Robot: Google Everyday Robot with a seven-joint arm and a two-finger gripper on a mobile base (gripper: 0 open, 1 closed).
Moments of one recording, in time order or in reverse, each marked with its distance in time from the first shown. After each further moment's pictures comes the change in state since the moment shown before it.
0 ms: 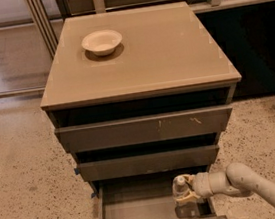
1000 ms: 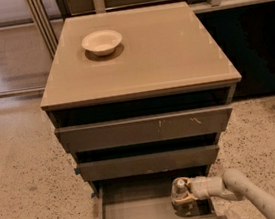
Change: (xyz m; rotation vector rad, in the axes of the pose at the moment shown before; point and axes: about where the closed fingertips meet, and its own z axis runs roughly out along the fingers) arm 0.070 -0.020 0.034 0.024 -0.070 -0.041
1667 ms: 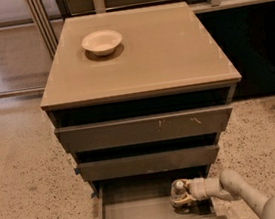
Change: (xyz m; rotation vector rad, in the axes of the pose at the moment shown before) arm 0.036 -0.003 0.016 -0.022 0.006 0.026
